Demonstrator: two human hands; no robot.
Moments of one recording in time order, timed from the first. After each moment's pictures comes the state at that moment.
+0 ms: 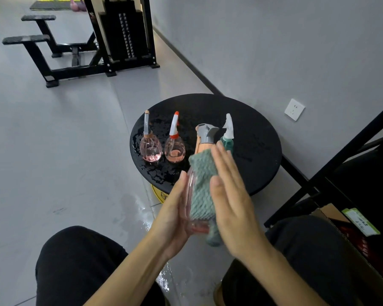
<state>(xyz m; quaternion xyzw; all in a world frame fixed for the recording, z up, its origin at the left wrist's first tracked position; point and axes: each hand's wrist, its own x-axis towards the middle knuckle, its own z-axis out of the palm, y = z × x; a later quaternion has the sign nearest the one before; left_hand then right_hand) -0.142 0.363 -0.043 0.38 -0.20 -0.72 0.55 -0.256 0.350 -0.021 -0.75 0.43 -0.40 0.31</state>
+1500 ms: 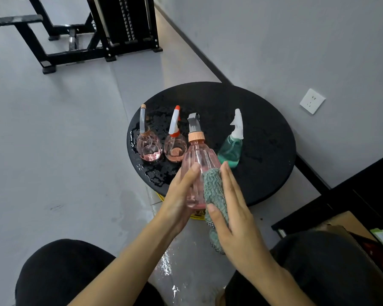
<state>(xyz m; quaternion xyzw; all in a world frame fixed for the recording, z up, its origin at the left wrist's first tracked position) -0.130 0.273 -0.091 0.44 -0.29 -0.65 0.55 -0.266 0.303 -0.080 -0.74 0.45 -0.33 0.38</state>
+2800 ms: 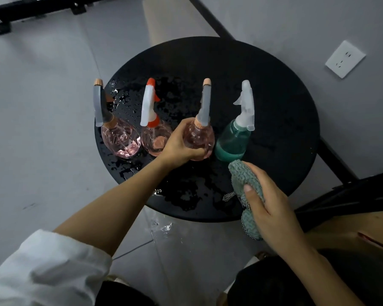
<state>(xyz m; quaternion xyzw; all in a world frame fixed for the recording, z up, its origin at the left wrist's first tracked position) -0.091 0.074 -0.230 0.56 -0.53 -0.49 0.39 -0.315 0.183 -0.165 -0.67 0.56 -0.28 0.40</state>
